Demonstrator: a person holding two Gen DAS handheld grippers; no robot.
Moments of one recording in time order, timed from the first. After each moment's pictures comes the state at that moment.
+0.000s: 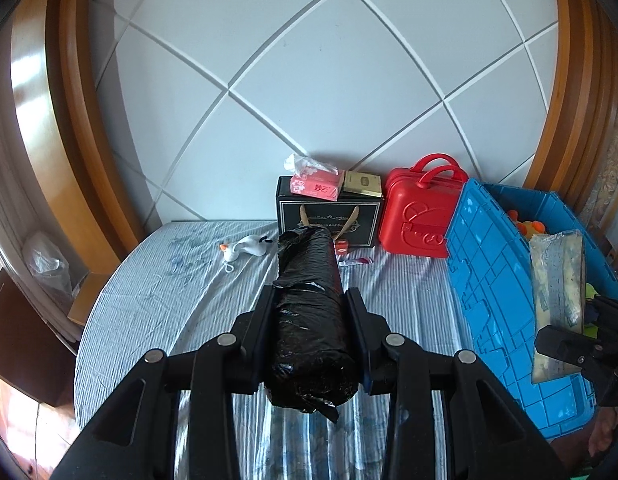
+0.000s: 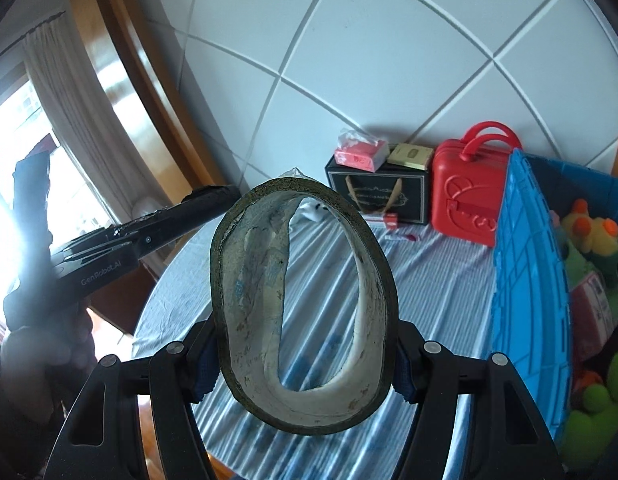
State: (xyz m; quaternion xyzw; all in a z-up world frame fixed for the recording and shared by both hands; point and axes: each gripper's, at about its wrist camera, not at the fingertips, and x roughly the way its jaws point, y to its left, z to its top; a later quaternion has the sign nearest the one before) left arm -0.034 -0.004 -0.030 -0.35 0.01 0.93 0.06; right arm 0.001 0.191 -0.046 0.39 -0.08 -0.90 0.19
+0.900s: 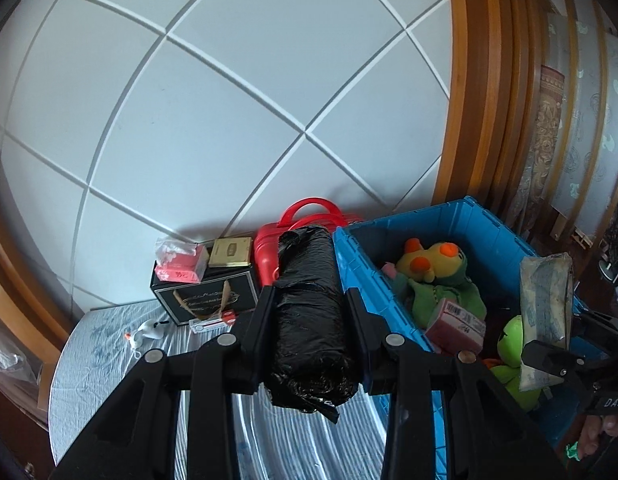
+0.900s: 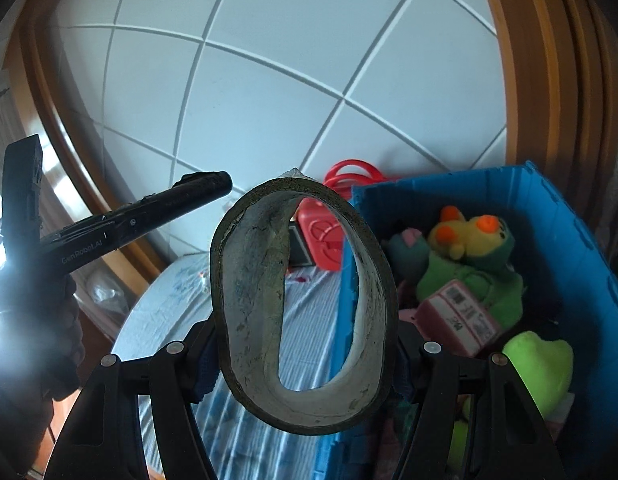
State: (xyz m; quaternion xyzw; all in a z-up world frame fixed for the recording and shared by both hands) left arm -0.083 0.226 0.028 -0.30 0.08 0.93 0.20; right arm 0.018 0.415 -0.013 0.33 -0.14 -0.93 0.06
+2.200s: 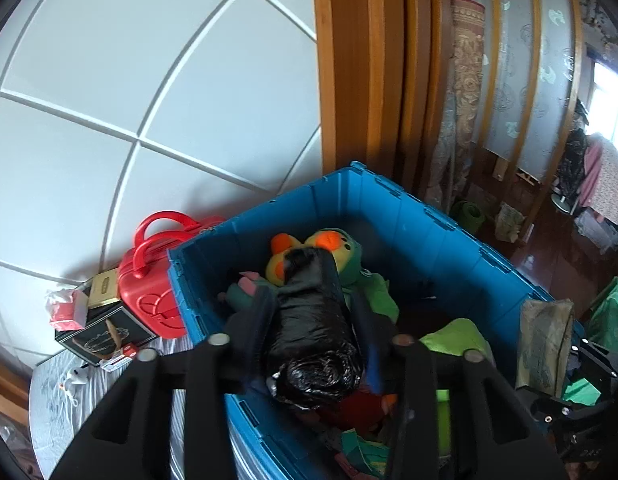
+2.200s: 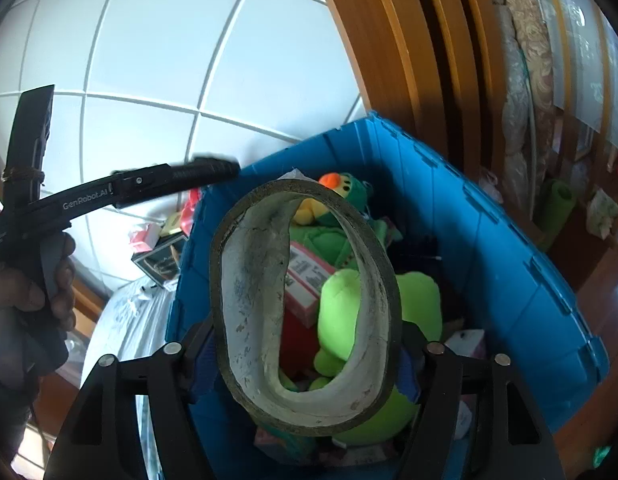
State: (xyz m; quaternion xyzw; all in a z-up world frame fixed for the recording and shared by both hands) left arm -0.094 0.445 0.000 -0.34 0.14 0.88 0.29; right arm 0.103 0.567 -0.055 0.34 -0.22 -0.91 -0.08
